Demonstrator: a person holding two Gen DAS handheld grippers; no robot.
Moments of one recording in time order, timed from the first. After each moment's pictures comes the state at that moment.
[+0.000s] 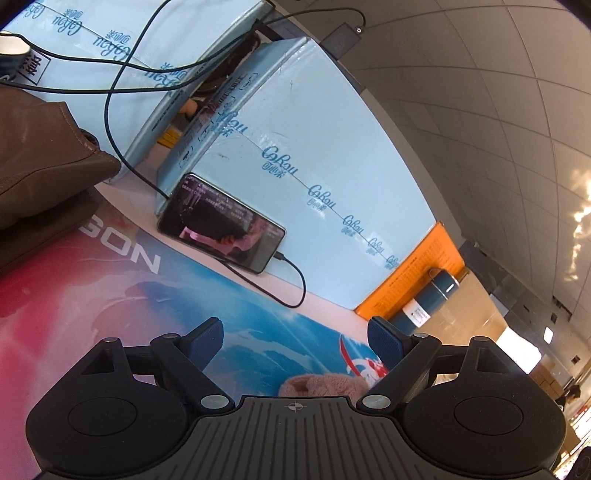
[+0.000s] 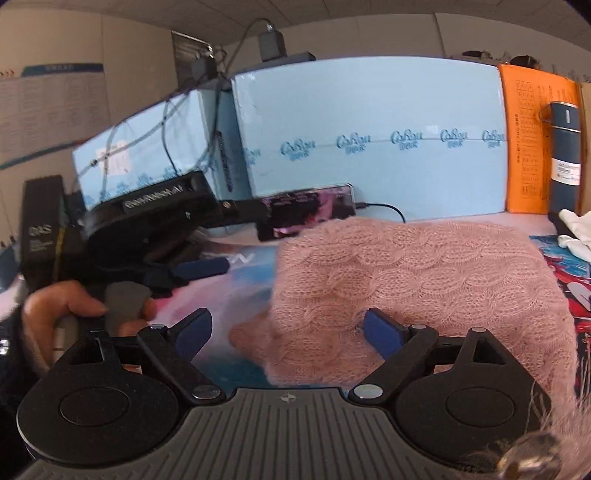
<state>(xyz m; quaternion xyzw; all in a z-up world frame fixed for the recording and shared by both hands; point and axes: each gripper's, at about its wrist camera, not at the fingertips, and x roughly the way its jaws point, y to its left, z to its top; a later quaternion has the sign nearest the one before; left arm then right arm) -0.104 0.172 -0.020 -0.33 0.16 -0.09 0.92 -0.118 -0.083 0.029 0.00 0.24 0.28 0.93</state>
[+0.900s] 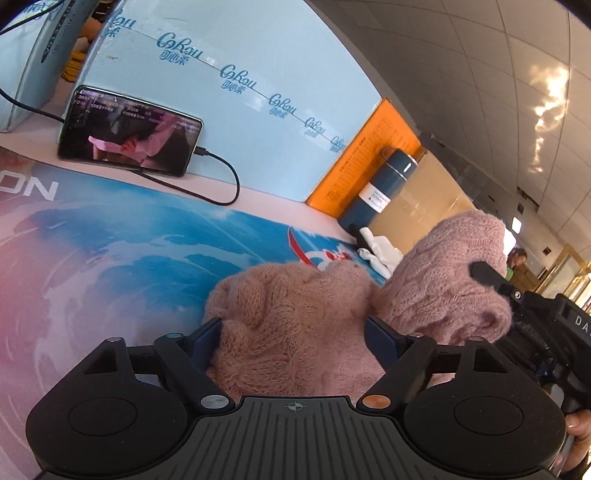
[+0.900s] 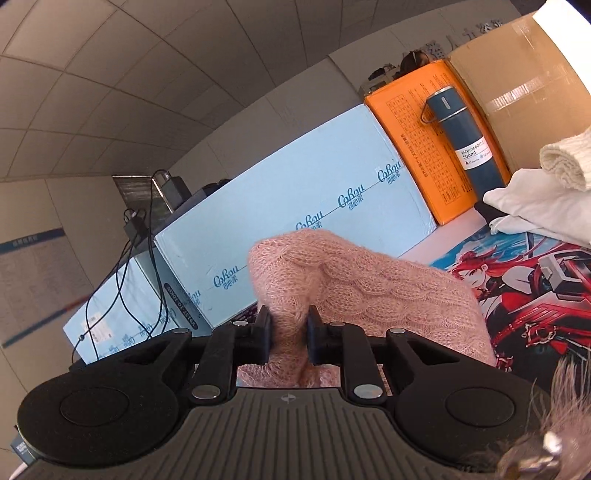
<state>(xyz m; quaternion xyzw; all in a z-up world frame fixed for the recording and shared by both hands) -0.075 0.112 -0.036 -0.24 0.29 -0.20 0.90 -0.099 -0.206 0.043 0.27 0.14 0.27 0.91</state>
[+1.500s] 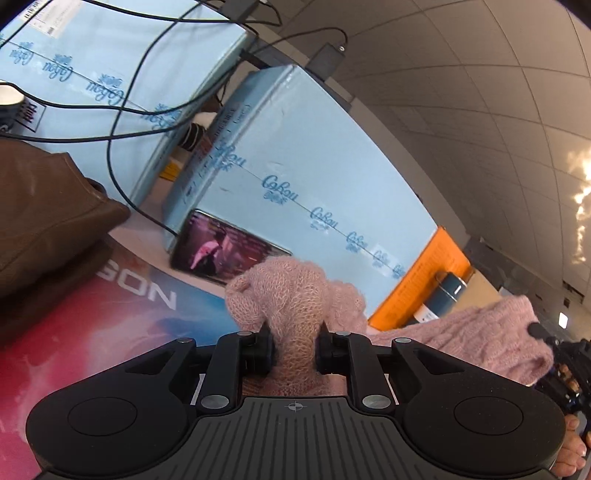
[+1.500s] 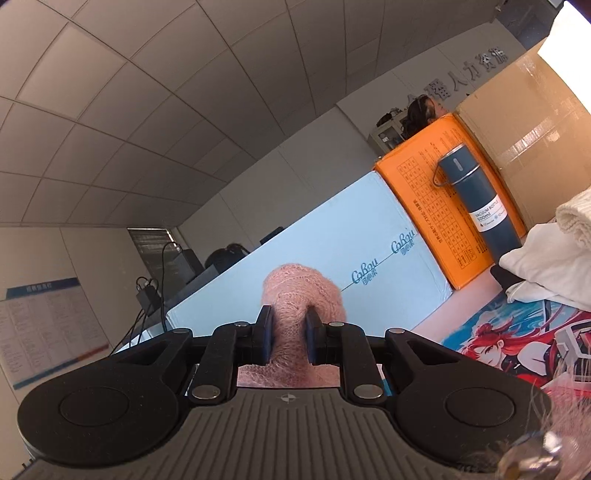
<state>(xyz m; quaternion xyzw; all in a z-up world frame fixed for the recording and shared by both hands) -0.119 0.186 -0.010 -0.30 0.14 -0.06 0.94 -0.076 -0.244 0.071 0.31 0.05 0.26 0.91</state>
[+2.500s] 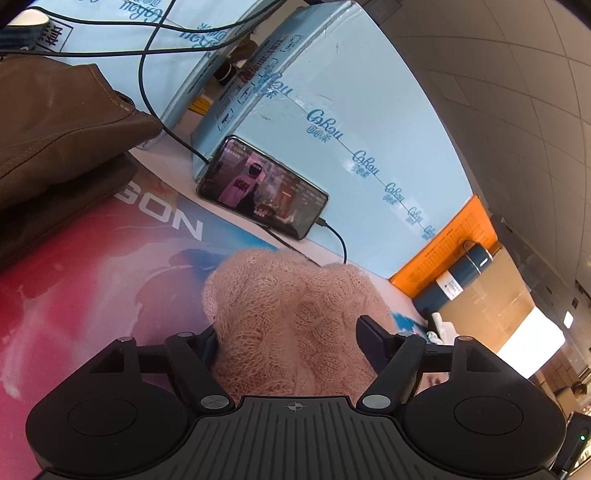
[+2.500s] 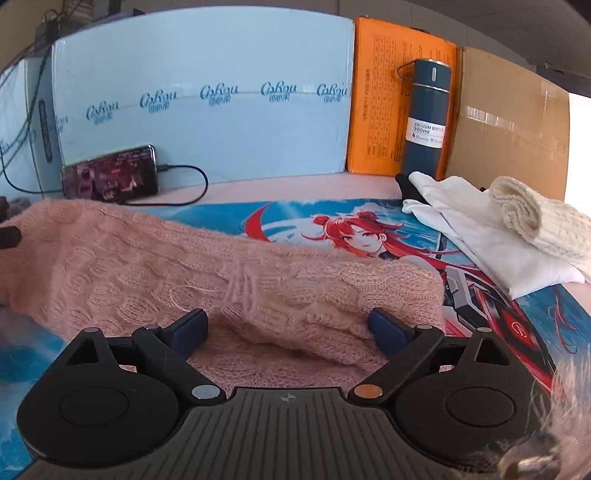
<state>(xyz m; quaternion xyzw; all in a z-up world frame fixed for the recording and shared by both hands) -0.097 0.178 -0.037 -0.31 0.23 -0.07 0.92 -0.044 -0.179 0.005 -0.04 0.28 0.11 0.95</state>
